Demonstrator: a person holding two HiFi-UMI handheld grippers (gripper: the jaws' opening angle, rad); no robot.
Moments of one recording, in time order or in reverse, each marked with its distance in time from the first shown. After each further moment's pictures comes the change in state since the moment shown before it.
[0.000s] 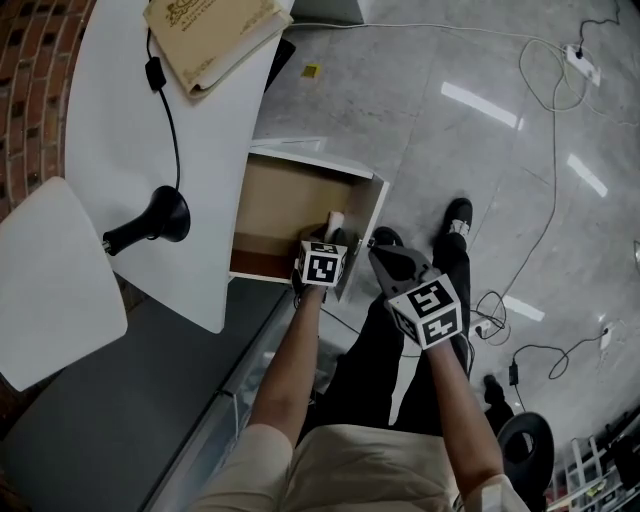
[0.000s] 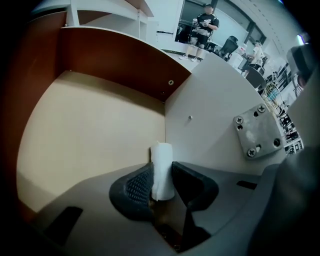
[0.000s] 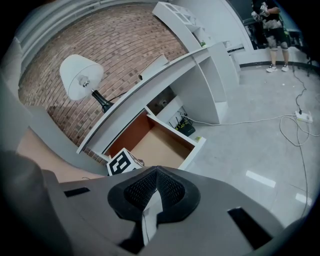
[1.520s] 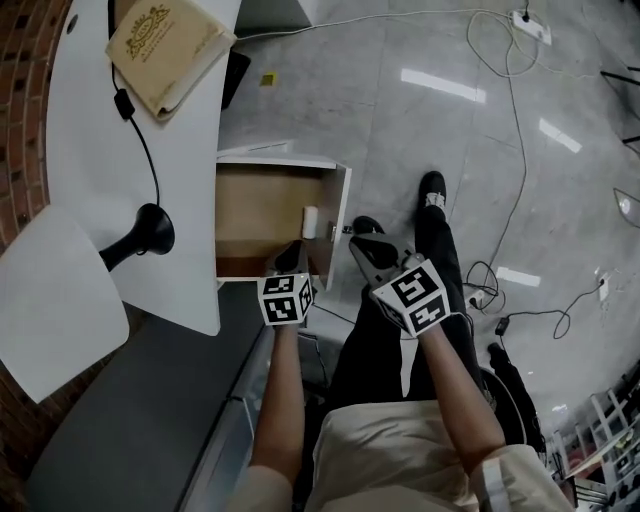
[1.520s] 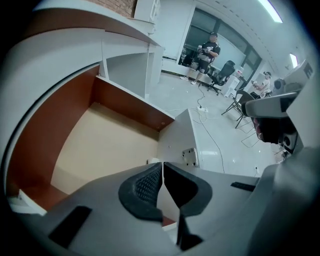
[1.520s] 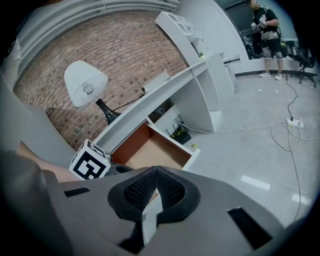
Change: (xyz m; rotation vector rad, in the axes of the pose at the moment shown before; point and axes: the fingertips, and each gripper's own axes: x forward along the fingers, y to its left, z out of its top) left arm -0.121 -0.019 0.019 -0.071 -0.192 -0.011; right arm -0.044 0.014 0.017 -0.008 -0.074 -0.062
